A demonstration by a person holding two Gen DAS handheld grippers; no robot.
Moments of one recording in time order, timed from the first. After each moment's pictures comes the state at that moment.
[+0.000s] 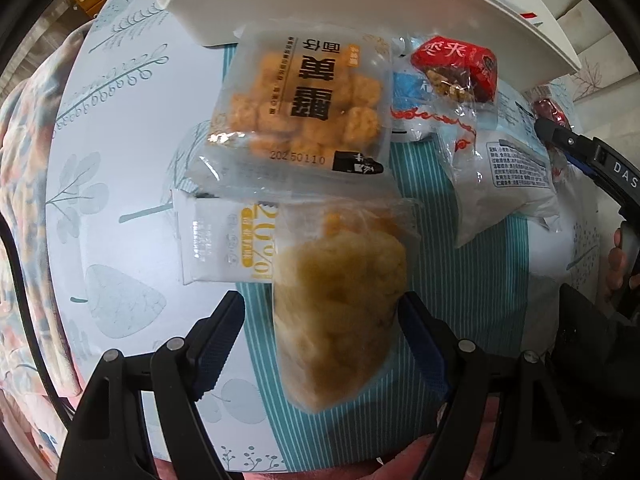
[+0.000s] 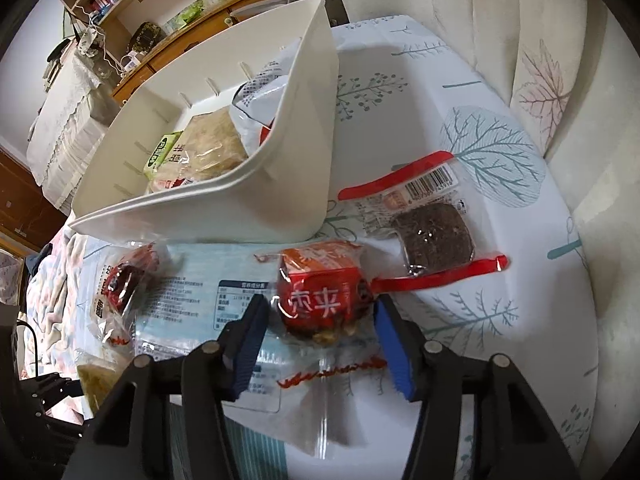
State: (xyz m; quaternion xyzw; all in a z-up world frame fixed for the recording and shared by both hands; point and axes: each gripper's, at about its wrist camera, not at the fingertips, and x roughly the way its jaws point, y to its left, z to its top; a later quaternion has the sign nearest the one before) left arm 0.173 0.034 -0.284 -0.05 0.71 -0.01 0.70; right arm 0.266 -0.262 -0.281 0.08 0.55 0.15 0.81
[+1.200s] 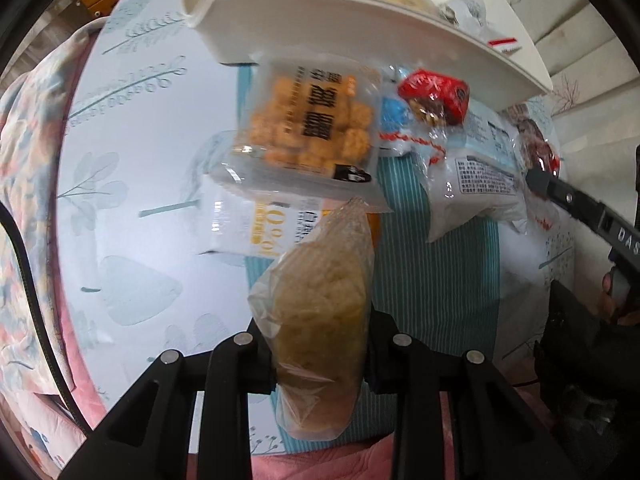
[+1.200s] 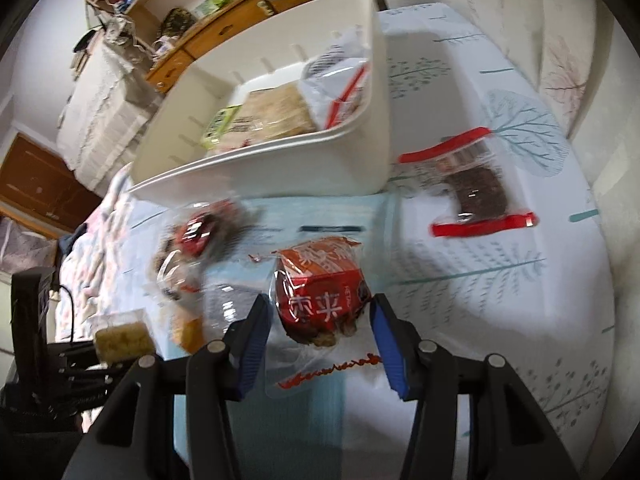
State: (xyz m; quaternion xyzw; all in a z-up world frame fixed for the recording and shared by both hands) left arm 0.162 0.030 -0.249 -0.08 0.69 -0.02 0.72; right arm 0.231 -0.243 -0.251 0.10 0.58 0.22 0.78
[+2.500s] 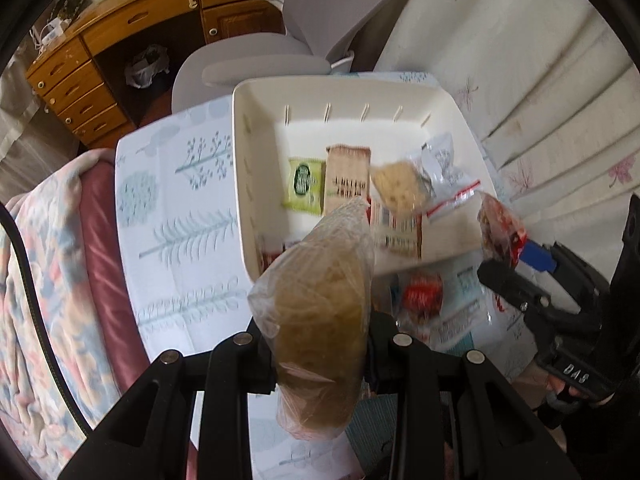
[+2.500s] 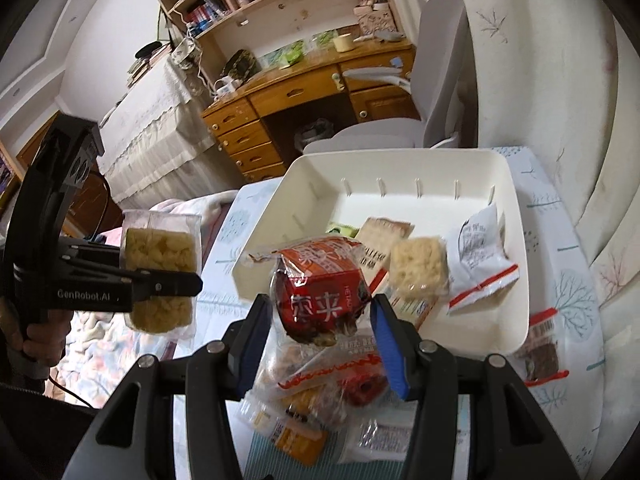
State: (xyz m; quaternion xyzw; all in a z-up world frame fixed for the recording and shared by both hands) left arm 0.305 0.106 -0.119 -0.02 0.61 -0.11 0.78; right arm 0.269 -0.133 -0.140 0.06 0.44 0.25 0.86
